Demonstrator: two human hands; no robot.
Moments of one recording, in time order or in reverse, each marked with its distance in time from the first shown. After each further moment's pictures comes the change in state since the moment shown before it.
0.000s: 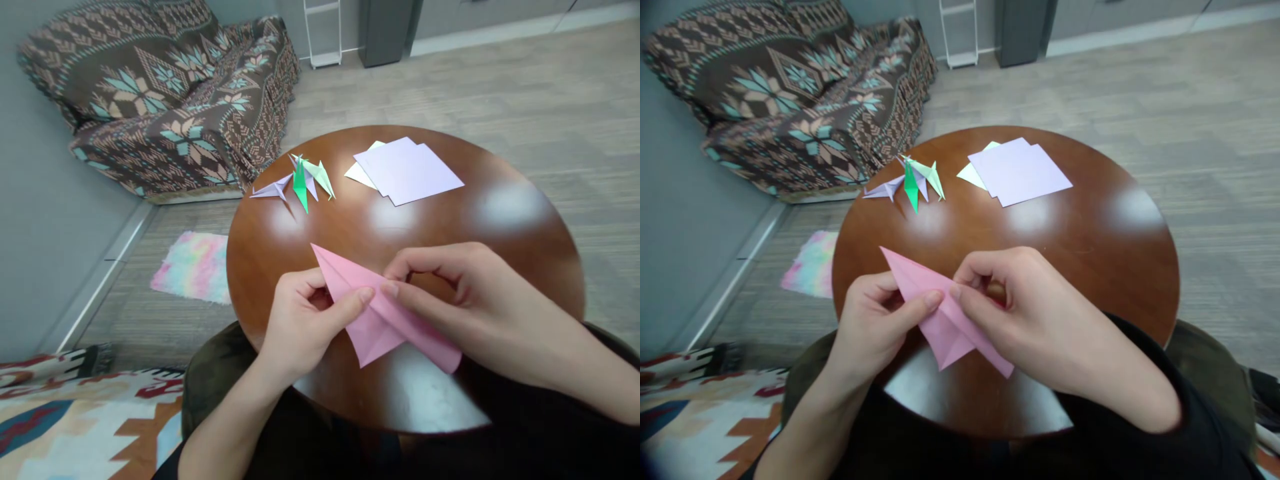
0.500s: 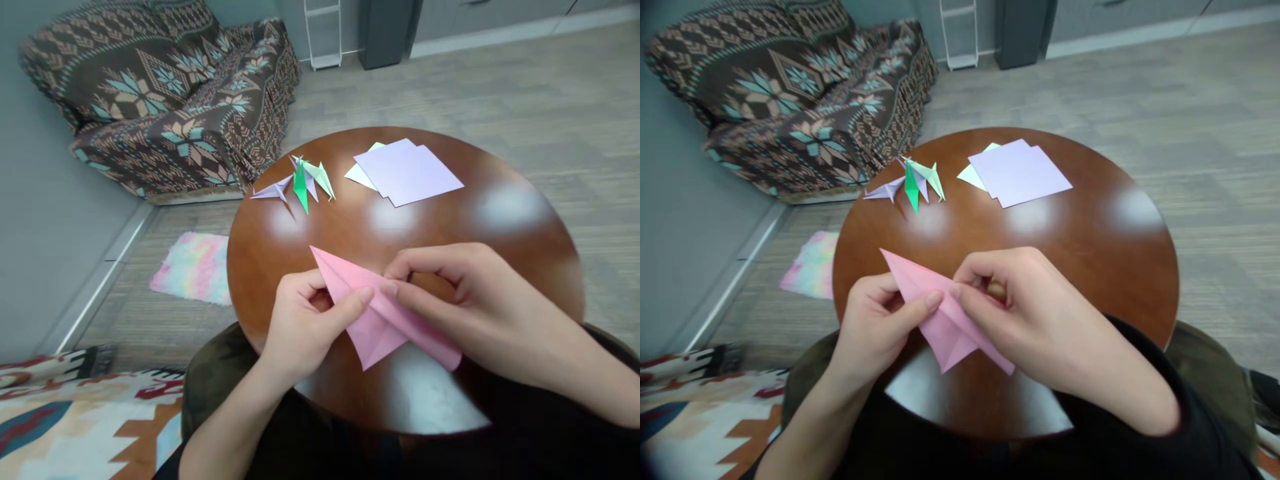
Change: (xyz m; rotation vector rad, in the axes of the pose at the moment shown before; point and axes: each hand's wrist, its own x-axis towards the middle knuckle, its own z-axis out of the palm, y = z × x) left_hand -0.001 -0.003 0.000 -0.013 -0.005 -0.001; right_hand 0.001 -0.001 0.000 -0.050 0.035 -0.036
